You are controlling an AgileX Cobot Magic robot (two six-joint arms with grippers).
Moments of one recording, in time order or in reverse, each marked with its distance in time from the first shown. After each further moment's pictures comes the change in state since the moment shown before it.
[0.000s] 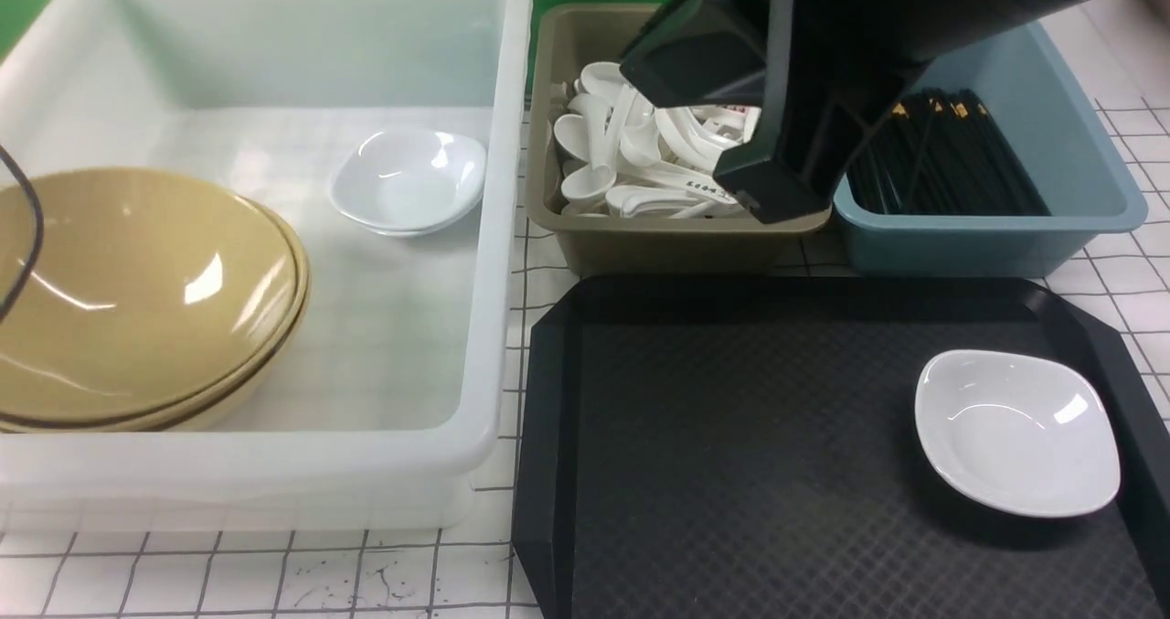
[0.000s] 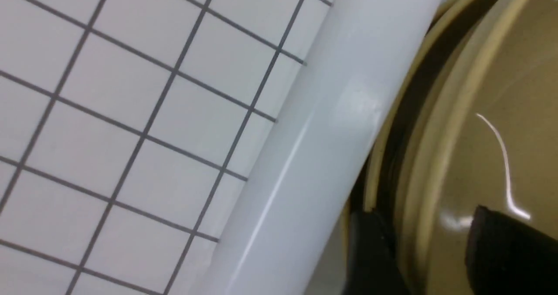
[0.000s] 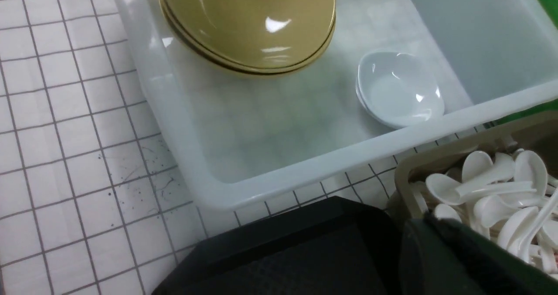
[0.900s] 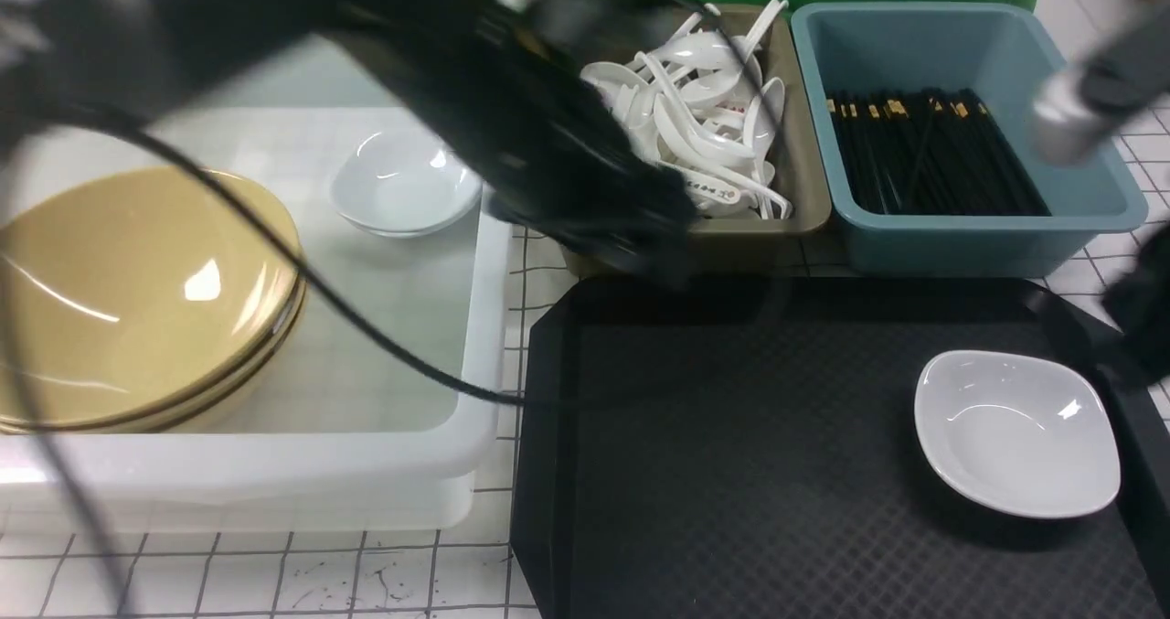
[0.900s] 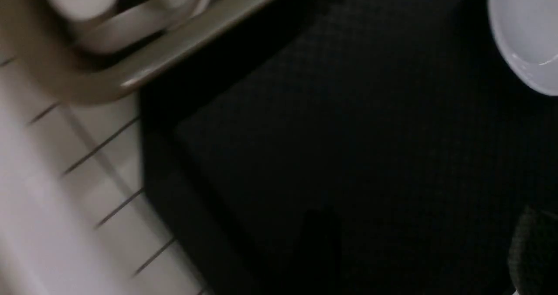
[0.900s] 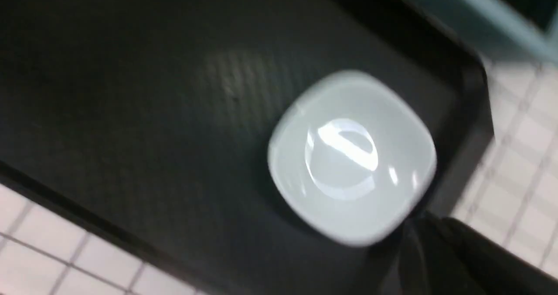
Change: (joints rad) right arm -0.386 -0.307 0.591 -0.252 0.133 0.392; left arm -1.218 0.188 -0.350 0.083 -0.009 -0.079
